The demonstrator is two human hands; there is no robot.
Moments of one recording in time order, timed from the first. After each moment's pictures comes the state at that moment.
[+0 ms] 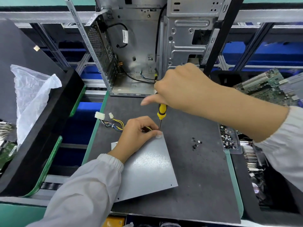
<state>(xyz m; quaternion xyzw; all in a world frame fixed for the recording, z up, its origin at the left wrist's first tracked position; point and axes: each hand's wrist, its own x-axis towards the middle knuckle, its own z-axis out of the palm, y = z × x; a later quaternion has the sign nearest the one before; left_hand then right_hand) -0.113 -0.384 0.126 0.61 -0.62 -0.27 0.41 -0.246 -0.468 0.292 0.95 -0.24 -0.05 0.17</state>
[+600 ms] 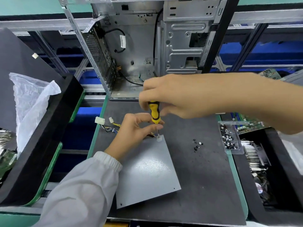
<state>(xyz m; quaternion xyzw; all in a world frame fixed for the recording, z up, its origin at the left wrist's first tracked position) -0.109 -0.392 0.153 0.57 -0.59 -0.34 0.46 -0.249 -0.469 0.309 0.99 -0.11 -0.11 -0.01</state>
